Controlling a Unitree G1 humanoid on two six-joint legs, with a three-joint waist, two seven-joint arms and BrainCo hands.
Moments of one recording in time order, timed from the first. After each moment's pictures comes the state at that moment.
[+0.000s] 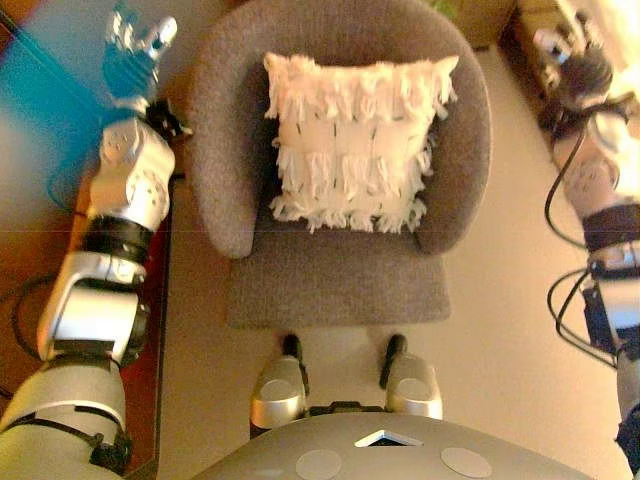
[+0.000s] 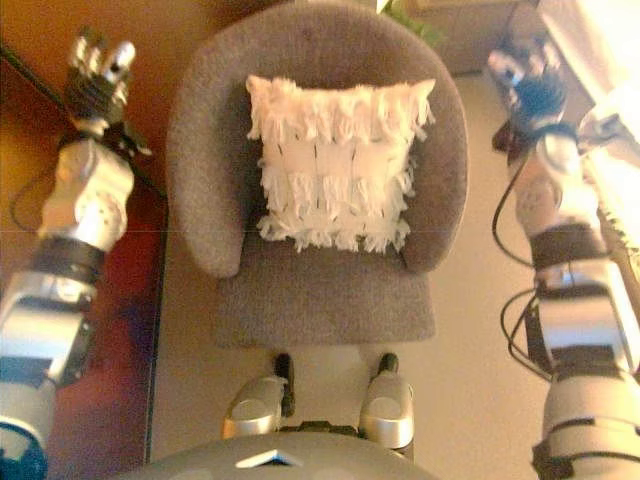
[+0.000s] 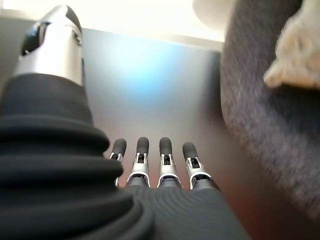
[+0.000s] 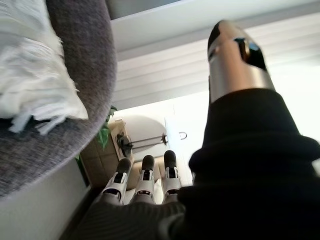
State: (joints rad) left arm -0.58 0.57 -0.14 0.40 -0.88 -0.14 0.25; right arm -0.61 -0.66 0.15 0.49 0.88 0.00 -0.12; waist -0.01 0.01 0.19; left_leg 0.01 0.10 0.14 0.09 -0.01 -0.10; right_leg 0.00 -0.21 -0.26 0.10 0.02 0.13
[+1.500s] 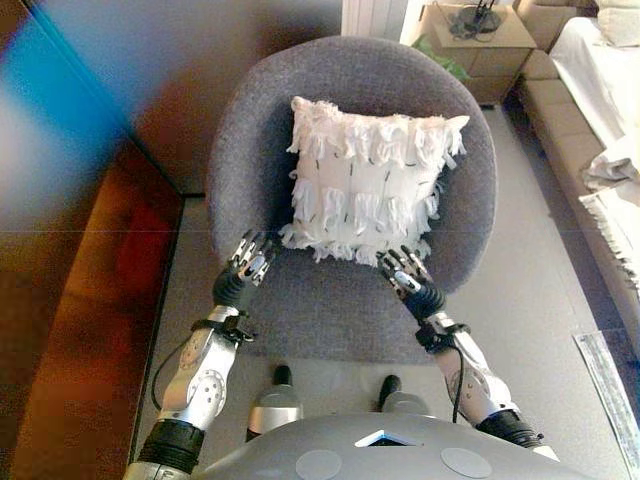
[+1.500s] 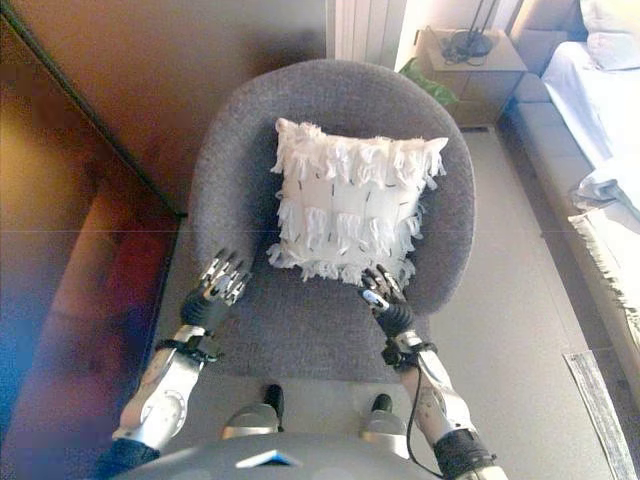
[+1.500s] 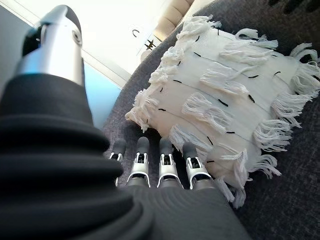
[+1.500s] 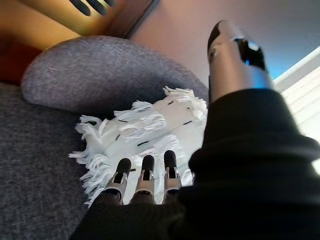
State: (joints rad) left arm 0.20 0.31 -0.21 0.09 -0.84 -0.13 -0.12; right arm 0.16 -0.25 0.29 0.24 0.85 -0.09 0.16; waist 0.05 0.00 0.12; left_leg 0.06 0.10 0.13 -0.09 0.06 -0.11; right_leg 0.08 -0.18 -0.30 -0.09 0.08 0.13
